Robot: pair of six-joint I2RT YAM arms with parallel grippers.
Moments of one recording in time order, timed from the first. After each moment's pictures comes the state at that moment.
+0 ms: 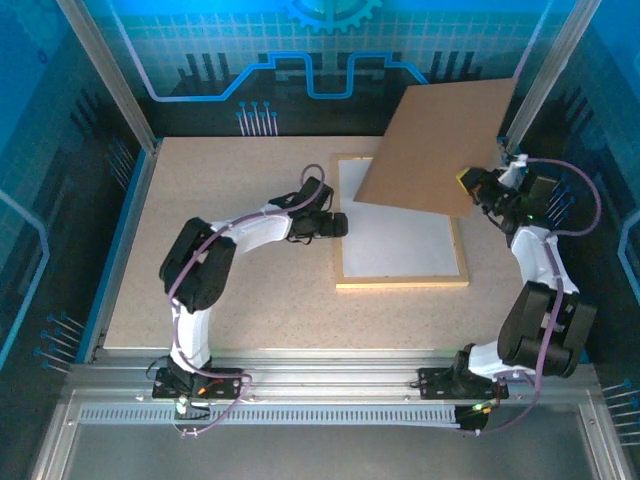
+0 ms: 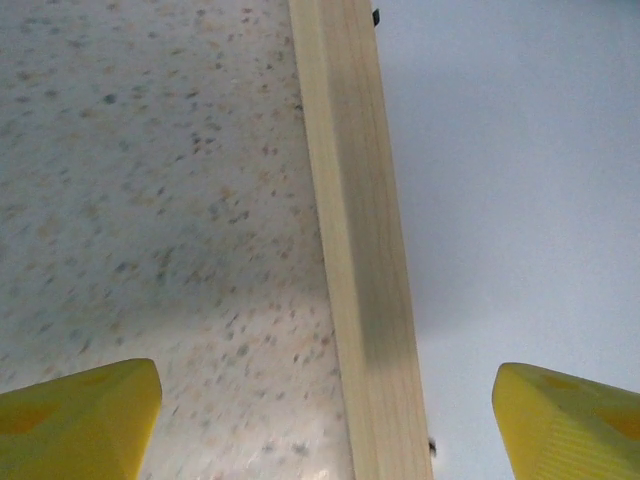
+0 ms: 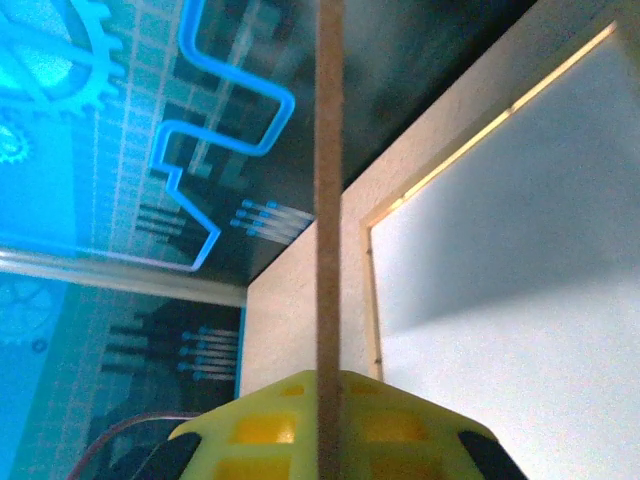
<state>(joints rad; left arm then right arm) -0.57 2.01 1.42 -0.41 0.03 -0.60 -0.35 1.39 0.98 -0.01 -0.82 0.82</state>
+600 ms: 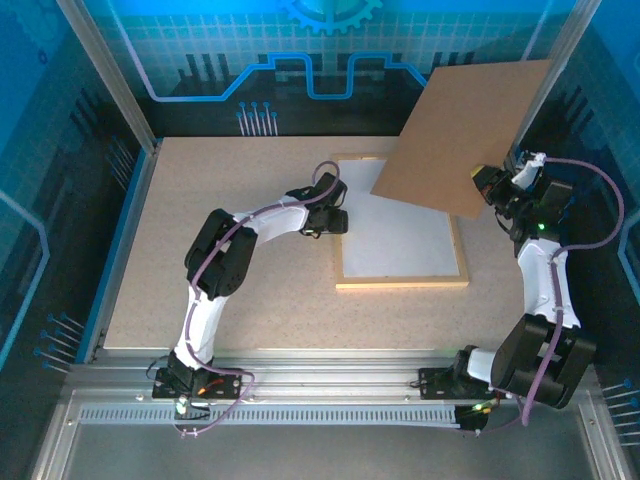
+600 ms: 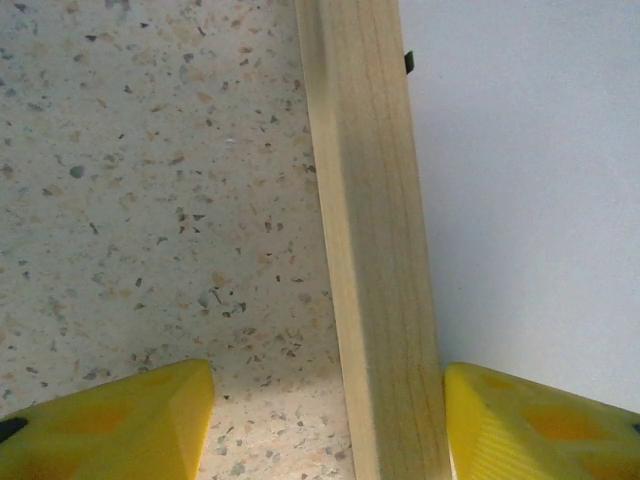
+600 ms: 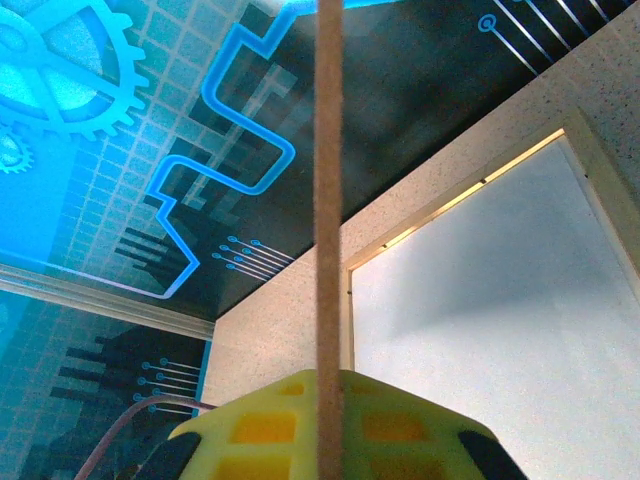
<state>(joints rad) -0.57 2.17 1.60 -0.51 -0.06 -0.58 -0.38 1.26 0.98 -0.08 -0.74 0.72</state>
